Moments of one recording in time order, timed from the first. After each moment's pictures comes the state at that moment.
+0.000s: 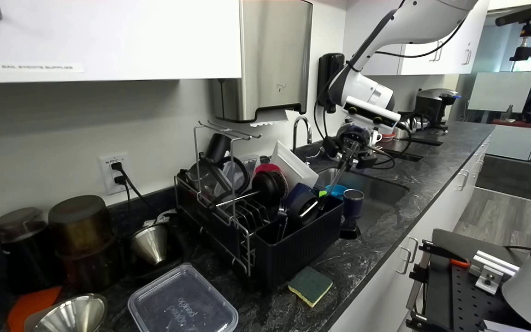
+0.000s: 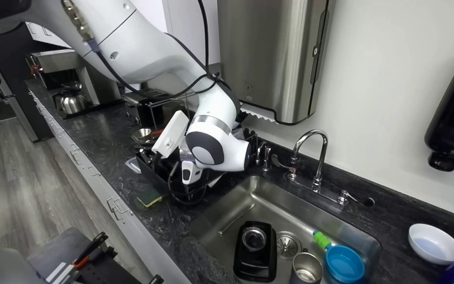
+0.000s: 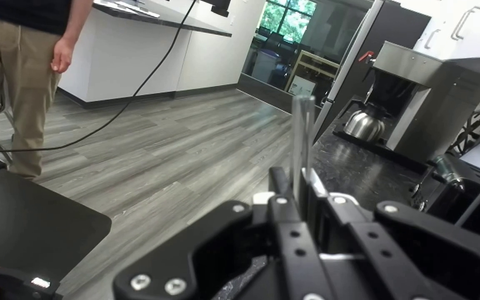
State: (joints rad) arm -0.20 0.28 -0.24 -2.29 0.99 1.30 0.09
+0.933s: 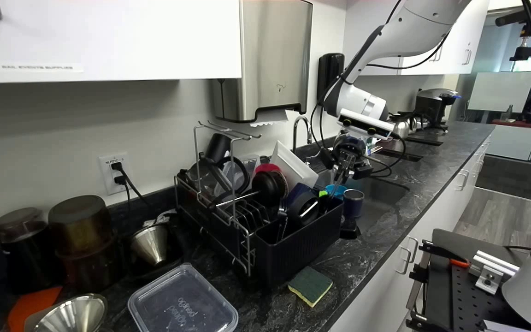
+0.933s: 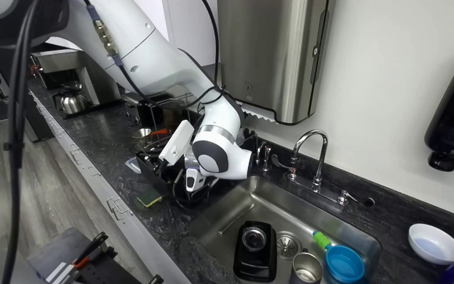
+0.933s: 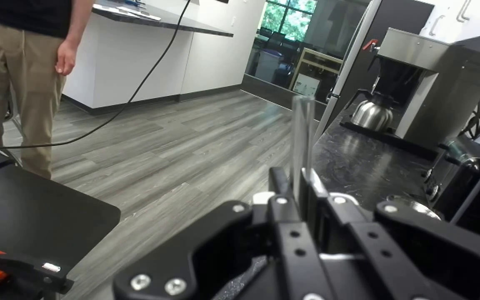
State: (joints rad) arm -0.19 0.38 -0.24 -2.25 0.99 1.30 0.09
